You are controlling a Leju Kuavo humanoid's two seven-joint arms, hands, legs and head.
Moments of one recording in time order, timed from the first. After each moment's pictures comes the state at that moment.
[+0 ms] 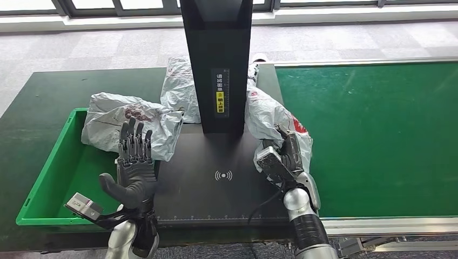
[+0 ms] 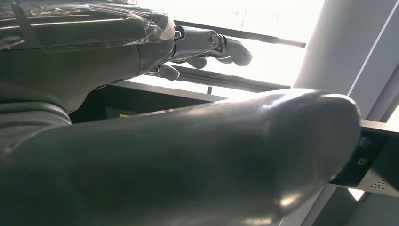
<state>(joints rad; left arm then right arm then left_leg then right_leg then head) 0.00 -0.30 -0.11 -1.52 0.11 -0.16 -0.65 -0.35 0.34 -0.10 -0.96 0.78 -0.14 -0.61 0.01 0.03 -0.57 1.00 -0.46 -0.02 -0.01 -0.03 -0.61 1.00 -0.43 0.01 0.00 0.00</state>
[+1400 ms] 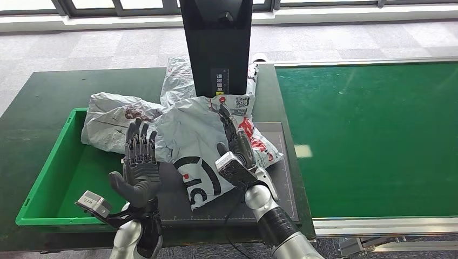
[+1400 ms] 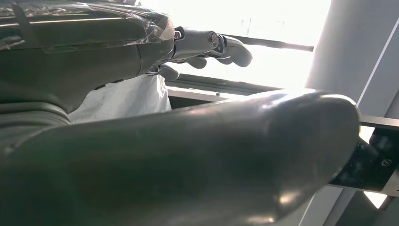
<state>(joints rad) -0.01 -0.30 -0.14 -1.49 0.07 -0.09 -0.65 -0.45 0.37 0.31 -0.77 0.39 -0.18 -0.70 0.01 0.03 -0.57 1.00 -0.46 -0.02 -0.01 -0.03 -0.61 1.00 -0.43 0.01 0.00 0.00</state>
